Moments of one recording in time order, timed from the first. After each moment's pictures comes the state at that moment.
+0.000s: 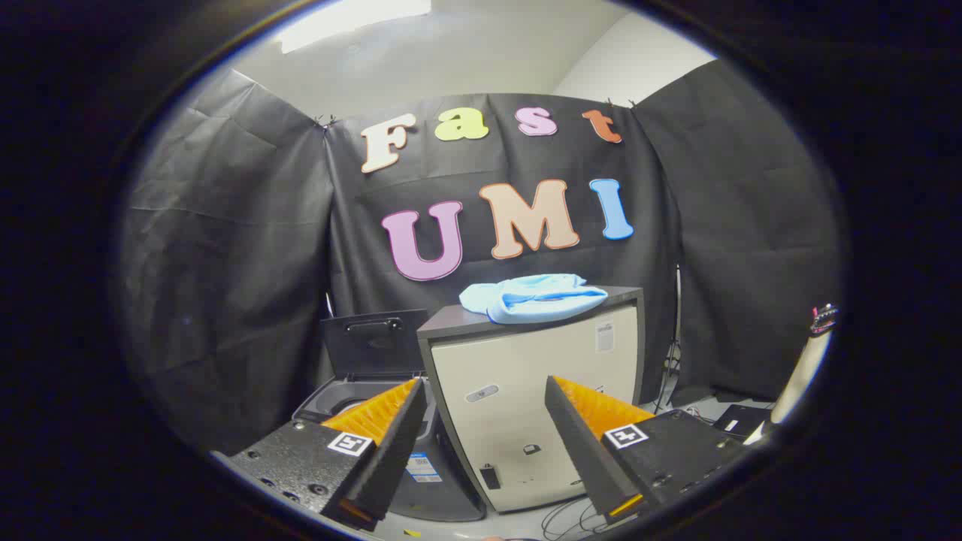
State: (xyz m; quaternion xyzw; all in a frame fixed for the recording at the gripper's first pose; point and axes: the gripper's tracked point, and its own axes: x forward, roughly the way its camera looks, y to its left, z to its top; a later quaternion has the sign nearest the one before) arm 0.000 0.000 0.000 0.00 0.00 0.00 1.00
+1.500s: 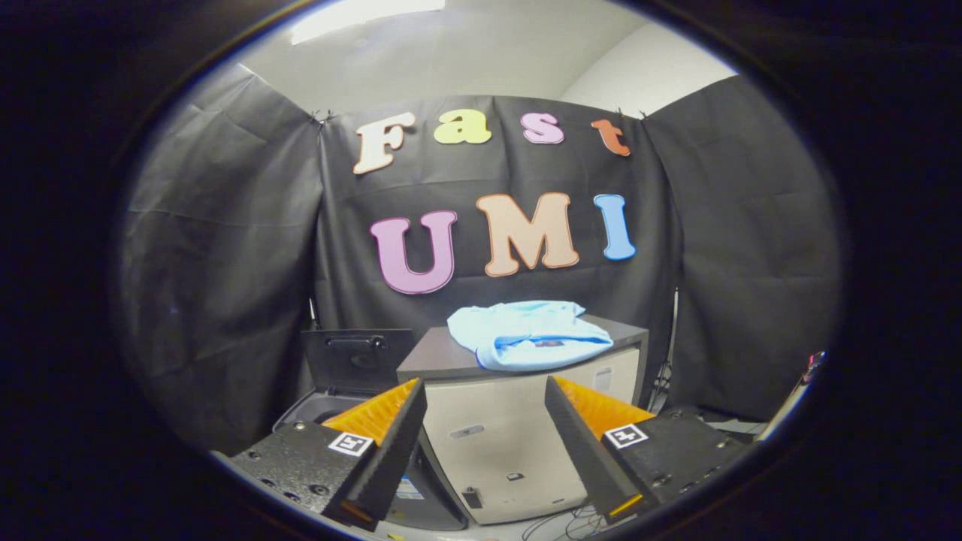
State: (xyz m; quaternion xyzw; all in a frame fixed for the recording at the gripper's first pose) arm 0.062 -0.009 0.061 -0.03 -0.01 -0.02 1.00
